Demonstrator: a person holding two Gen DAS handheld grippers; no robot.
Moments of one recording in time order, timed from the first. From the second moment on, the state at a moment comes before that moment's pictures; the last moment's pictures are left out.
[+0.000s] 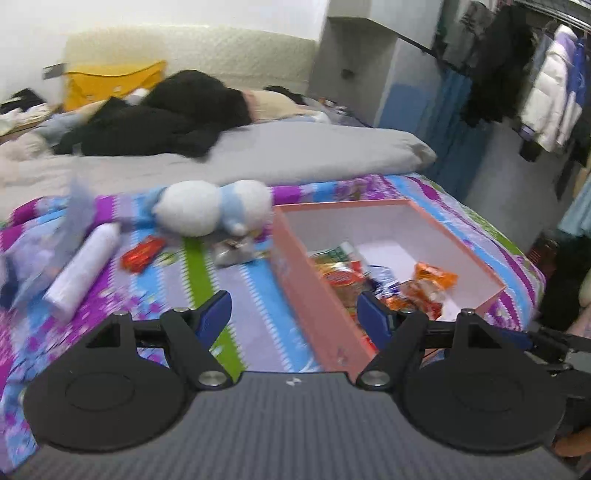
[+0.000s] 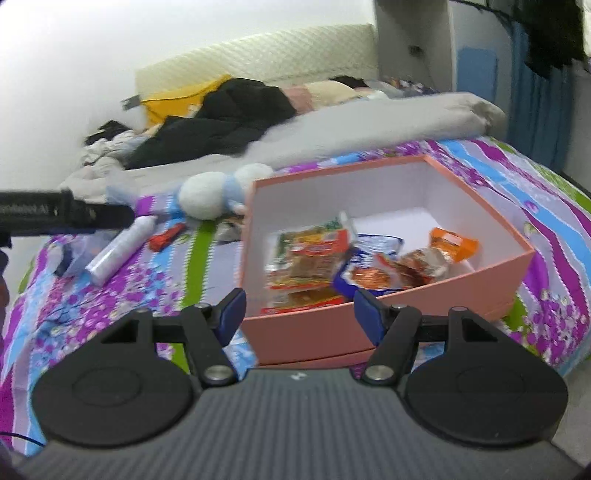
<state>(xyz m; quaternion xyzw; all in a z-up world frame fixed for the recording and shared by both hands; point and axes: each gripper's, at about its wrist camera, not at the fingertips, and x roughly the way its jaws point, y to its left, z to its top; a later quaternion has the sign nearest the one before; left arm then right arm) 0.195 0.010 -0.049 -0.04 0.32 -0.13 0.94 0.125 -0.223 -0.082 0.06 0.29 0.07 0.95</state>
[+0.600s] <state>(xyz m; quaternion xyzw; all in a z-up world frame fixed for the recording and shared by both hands) 0.059 0.074 -0.057 -0.09 0.30 -0.02 0.95 0.063 -0.161 -0.097 0.05 0.26 0.13 0.95</state>
